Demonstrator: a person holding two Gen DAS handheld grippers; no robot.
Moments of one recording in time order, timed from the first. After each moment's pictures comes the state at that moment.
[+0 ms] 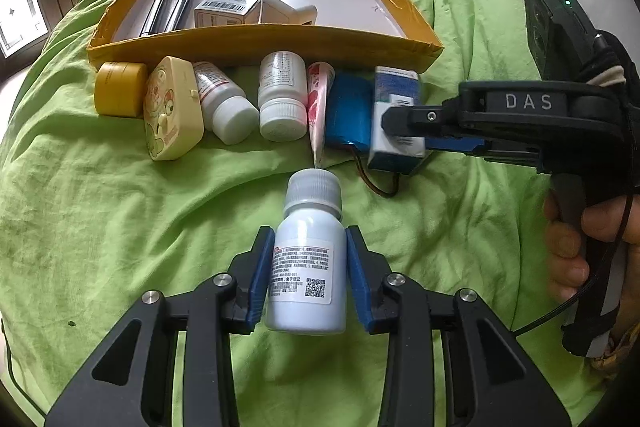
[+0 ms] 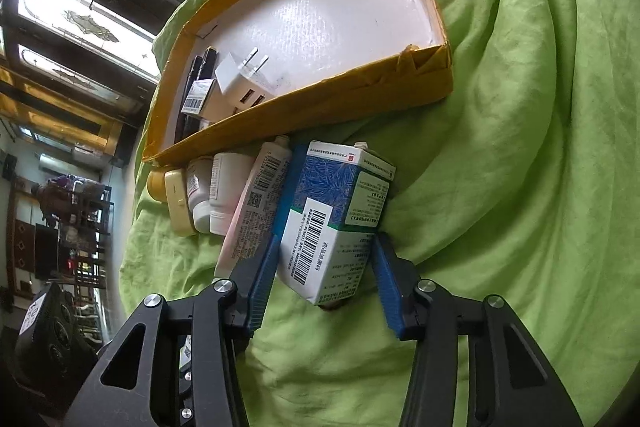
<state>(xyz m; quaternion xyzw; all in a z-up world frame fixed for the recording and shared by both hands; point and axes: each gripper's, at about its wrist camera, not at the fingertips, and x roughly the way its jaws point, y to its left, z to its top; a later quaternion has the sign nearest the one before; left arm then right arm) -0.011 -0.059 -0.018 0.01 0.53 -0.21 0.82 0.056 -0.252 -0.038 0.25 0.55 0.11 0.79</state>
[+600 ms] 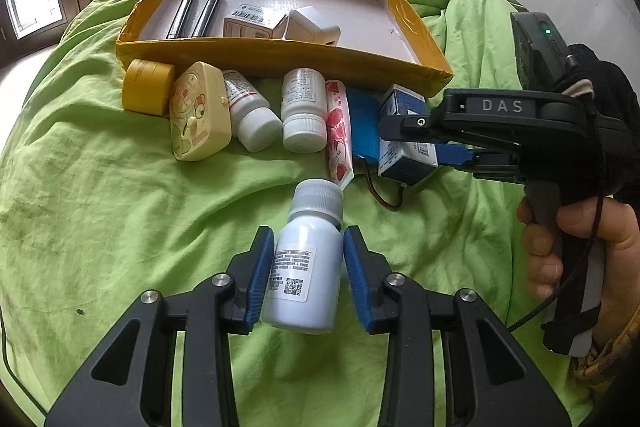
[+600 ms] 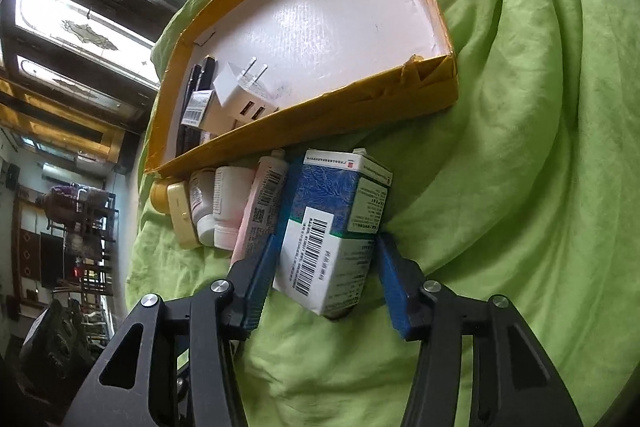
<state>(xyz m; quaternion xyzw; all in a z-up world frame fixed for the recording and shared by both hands) -0.013 -0.045 -0.009 -0.03 0.52 -0.20 0.83 0.069 -0.250 -0.042 0.27 0.55 0.10 0.78</state>
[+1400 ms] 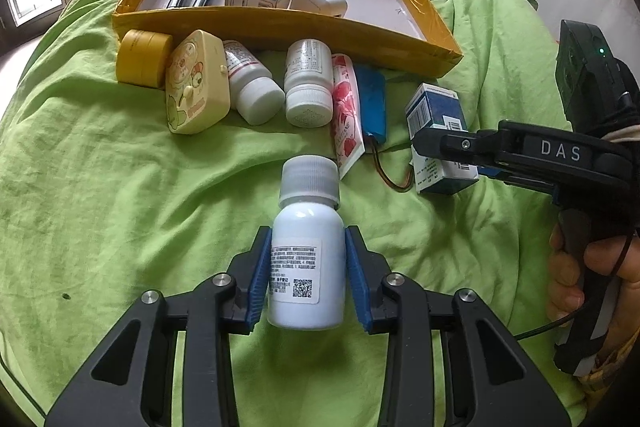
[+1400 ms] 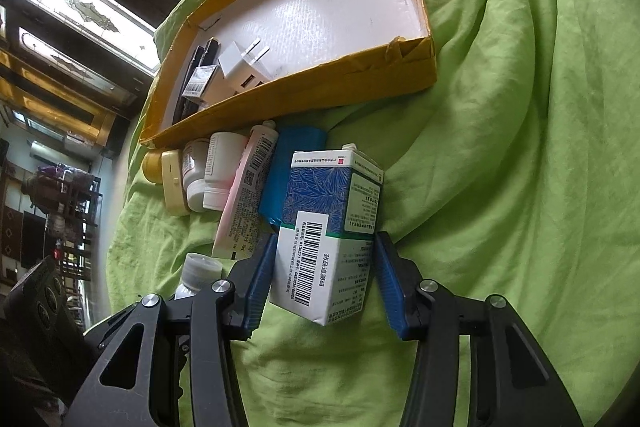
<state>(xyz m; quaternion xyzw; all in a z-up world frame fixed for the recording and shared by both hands) -0.013 -0.049 -0.022 -0.02 0.55 -0.19 0.82 0.038 -0.252 -0.036 0.23 0.55 0.10 0.80</state>
